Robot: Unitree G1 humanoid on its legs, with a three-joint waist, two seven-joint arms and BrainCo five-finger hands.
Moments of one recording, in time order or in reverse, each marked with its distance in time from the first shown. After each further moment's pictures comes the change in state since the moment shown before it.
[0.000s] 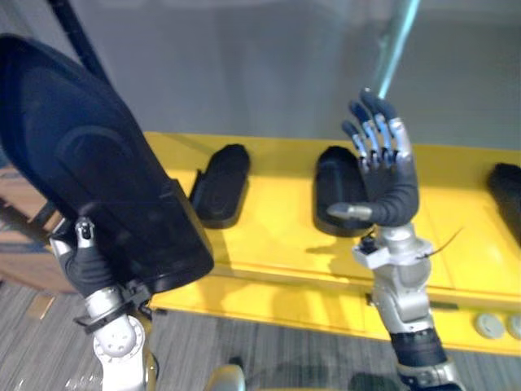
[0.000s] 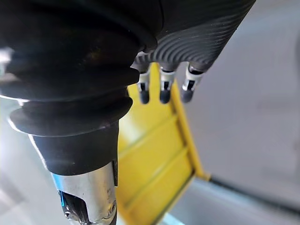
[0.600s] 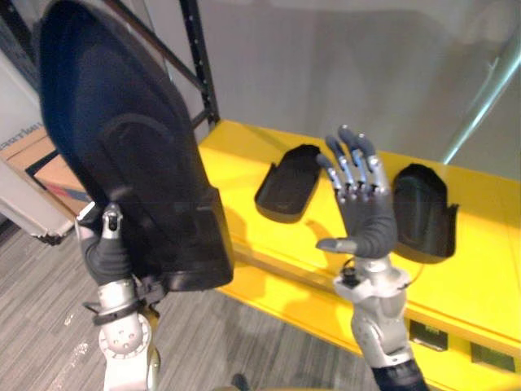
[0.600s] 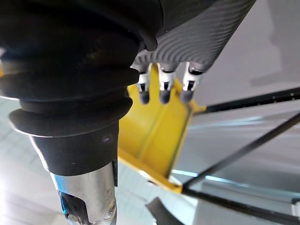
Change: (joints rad) left arm -0.024 0.082 -0.082 -0.040 0.007 0.009 -0.072; right arm 0.186 0.141 0.089 -0.039 0.001 -0.028 -0.037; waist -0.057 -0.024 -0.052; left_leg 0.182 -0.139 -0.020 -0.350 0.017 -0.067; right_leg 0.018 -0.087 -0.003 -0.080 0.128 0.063
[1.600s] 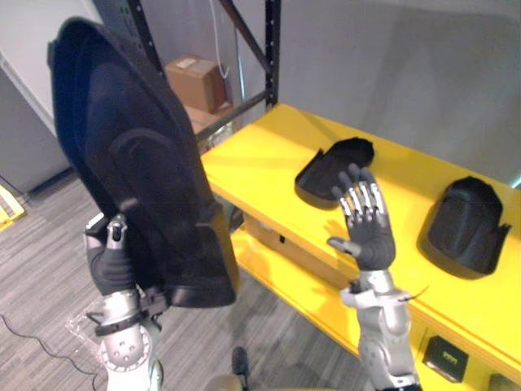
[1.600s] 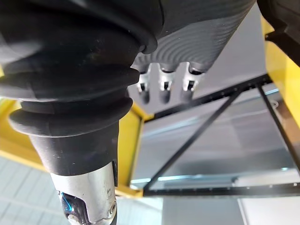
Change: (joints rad) left arm 0.098 -0.081 -0.003 -0.031 0.000 -0.017 -0.053; right arm 0.155 0.028 -0.092 0.043 0.078 0.116 -0.025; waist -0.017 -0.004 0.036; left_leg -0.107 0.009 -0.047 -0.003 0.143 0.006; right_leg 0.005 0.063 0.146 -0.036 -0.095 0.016
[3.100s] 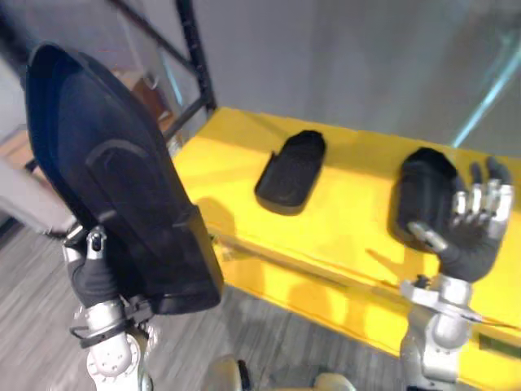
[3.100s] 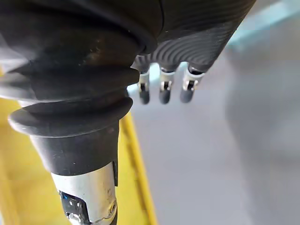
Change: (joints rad) left arm 0.034 -0.003 0.082 0.018 -0.007 0.000 0.034; right arm -0.006 -0.026 -0.370 -0.057 -0.163 -0.205 -0.246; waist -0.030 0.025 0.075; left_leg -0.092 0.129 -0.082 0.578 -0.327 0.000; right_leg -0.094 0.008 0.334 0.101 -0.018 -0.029
